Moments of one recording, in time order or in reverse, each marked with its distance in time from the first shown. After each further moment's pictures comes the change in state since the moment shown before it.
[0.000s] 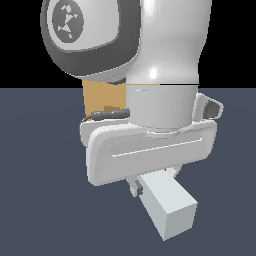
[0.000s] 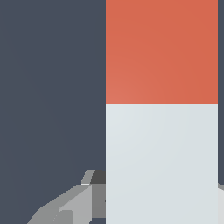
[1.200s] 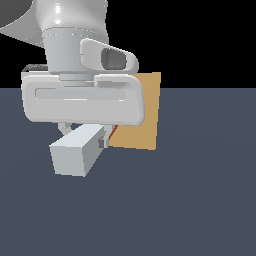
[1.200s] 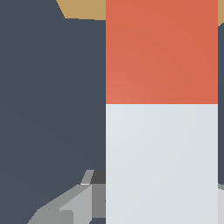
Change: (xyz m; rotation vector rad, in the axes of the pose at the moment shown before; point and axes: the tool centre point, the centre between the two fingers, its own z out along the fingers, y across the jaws) arm 0.078 -0.092 -0.060 -0.002 0.000 0.480
